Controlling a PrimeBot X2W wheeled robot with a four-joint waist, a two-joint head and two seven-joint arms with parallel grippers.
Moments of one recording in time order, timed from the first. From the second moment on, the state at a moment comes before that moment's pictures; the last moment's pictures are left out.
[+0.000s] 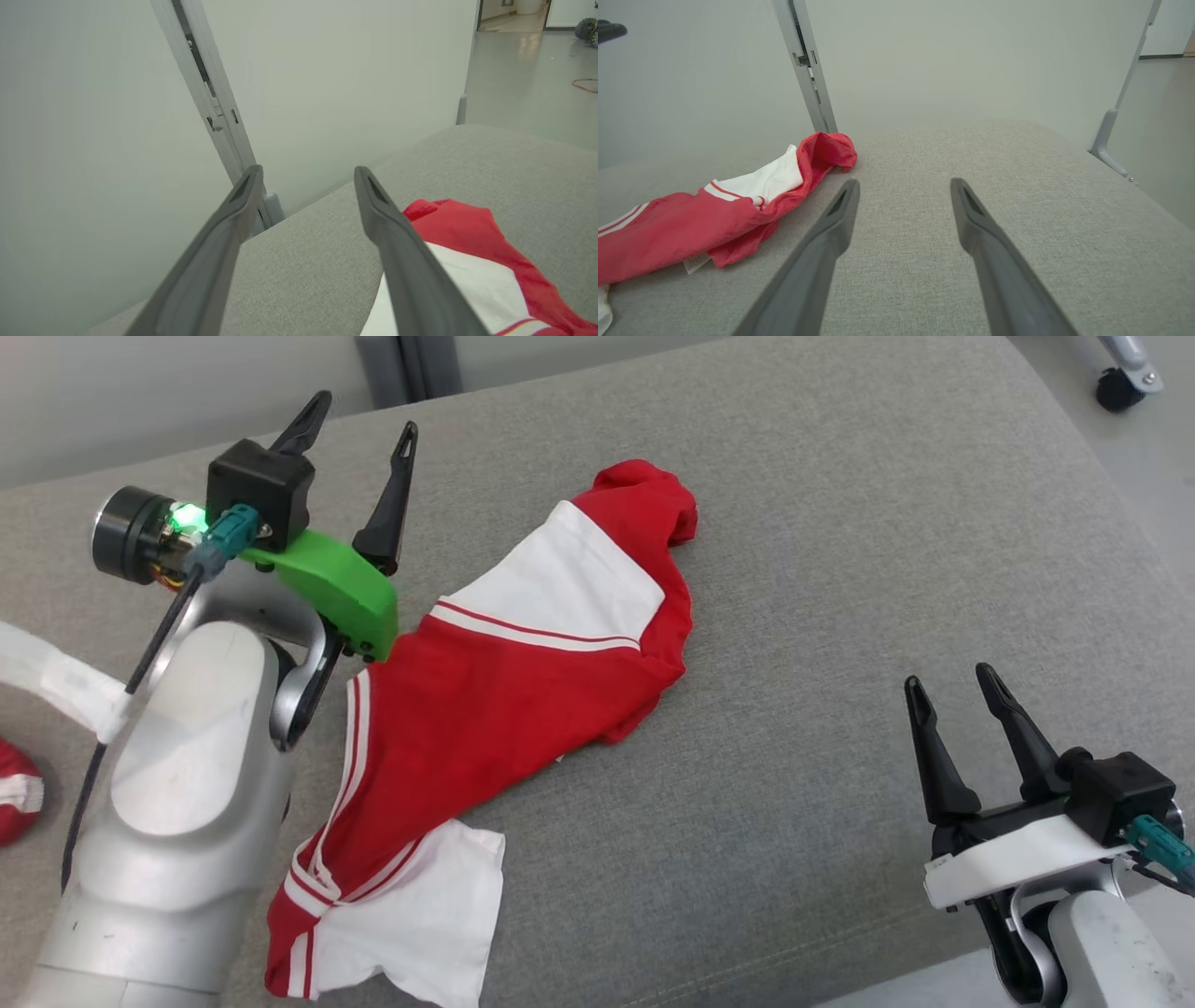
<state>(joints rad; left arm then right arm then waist) -0.76 0.21 -0.35 0.45 -0.23 -0.12 -0.04 -0.11 -0.20 0.09 0.13 0.29 0.13 -0.26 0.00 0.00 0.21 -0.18</state>
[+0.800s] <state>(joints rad) -0.88 0.37 -0.81 0.78 -0.60 -0.13 0.20 -0.20 -0.18 0.12 0.18 0.32 0.13 -0.26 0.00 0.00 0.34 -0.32</state>
